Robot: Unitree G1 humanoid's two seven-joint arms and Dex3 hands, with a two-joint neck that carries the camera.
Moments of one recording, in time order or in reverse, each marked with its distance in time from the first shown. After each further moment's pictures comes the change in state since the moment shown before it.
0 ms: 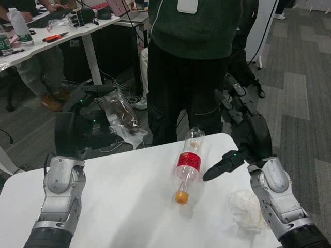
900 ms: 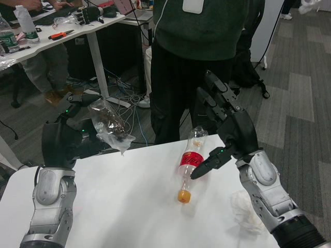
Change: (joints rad) left arm 0.081 0.038 0.000 -0.023 -0.087 -0.005 0.007; right arm -0.057 -0.001 0.077 -0.017 -0.009 0.043 0.001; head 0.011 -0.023
